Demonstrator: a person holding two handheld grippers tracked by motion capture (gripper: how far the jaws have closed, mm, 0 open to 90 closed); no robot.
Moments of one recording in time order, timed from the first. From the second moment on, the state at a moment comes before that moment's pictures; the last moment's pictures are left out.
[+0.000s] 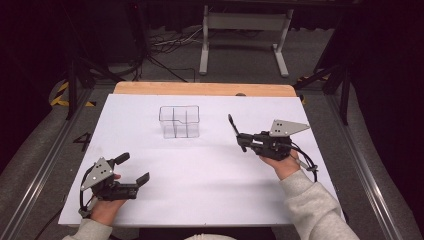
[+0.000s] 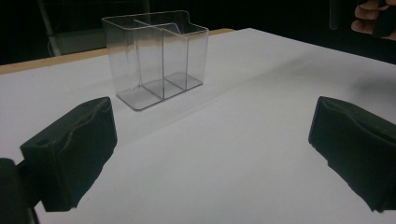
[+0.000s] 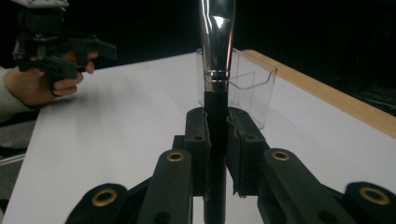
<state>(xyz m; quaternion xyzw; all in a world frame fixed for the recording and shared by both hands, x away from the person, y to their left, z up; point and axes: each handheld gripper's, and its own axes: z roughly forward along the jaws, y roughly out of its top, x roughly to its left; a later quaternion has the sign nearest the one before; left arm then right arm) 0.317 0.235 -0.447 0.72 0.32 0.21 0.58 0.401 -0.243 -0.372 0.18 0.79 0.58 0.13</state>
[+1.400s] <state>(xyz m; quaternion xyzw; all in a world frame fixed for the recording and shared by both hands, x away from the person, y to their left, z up) 0.330 0.223 -0.428 0.73 0.28 0.16 0.60 0.384 -0.203 -0.416 0.11 0.74 0.64 0.14</state>
